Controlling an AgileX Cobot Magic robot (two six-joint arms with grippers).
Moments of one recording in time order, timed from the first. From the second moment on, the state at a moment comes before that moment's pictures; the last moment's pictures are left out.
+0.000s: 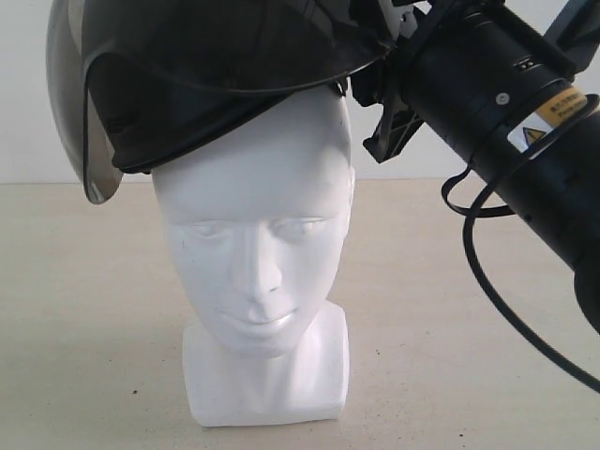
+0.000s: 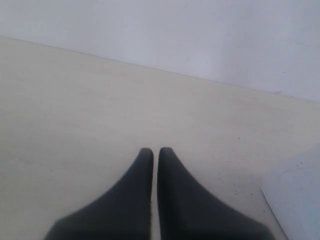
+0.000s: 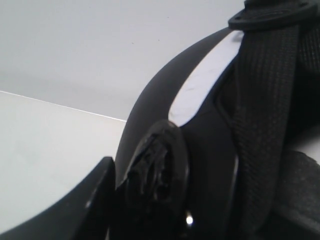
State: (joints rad) left arm -0.05 0.00 0.00 0.16 0.31 -0.35; right arm 0.70 1.36 -0.69 0.04 -1.01 1.47
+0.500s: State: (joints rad) left arm -0.05 0.00 0.00 0.16 0.31 -0.35; right arm 0.69 1.35 -0.70 0.03 -0.97 1.48
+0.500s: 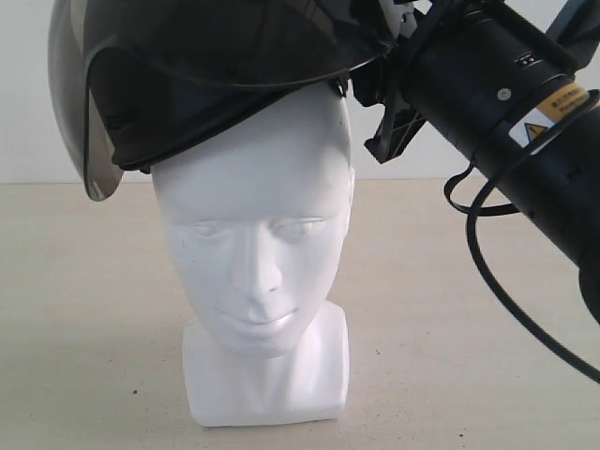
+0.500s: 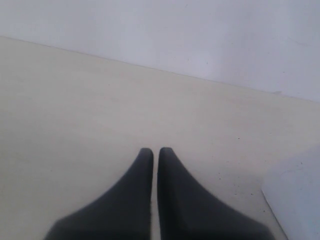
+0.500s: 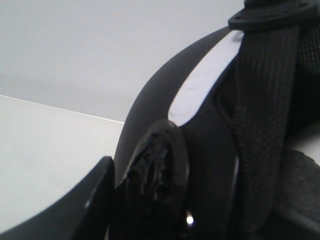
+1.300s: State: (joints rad) left arm -0.05 0.00 0.00 0.16 0.31 -0.35; right arm 0.69 1.35 -0.70 0.03 -0.95 1.51
